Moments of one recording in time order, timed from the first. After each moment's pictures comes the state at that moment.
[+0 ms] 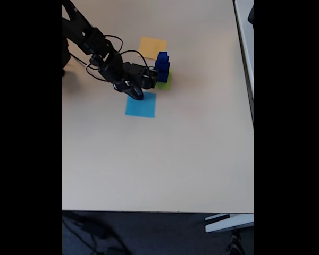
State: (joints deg) arm 24.8 93.2 134.6 6.9 73.1
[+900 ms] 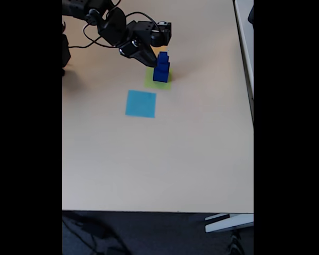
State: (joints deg) arm 19.7 107.3 102.0 45.4 77.3
